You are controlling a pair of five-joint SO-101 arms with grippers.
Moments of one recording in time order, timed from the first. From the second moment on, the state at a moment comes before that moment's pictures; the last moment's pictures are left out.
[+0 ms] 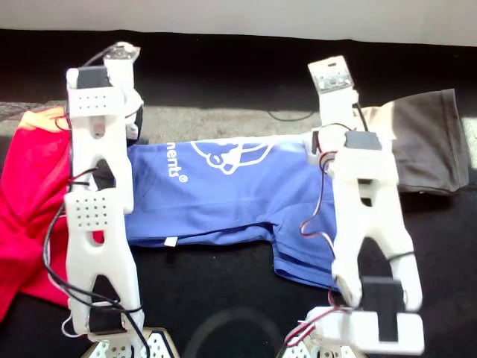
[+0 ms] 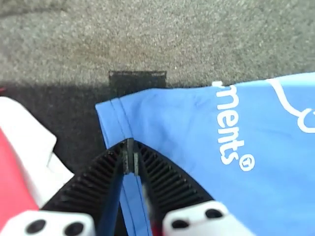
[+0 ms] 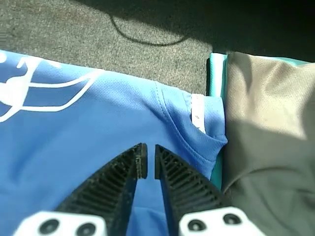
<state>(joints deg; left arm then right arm) -12.8 54.1 -66.9 101.1 -8.6 -4.4 -9.1 17.6 54.0 18.1</state>
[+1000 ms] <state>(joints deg) -9.5 -6.7 45.3 52.2 -8.1 -11.2 -43.6 59.7 58.4 24.7</state>
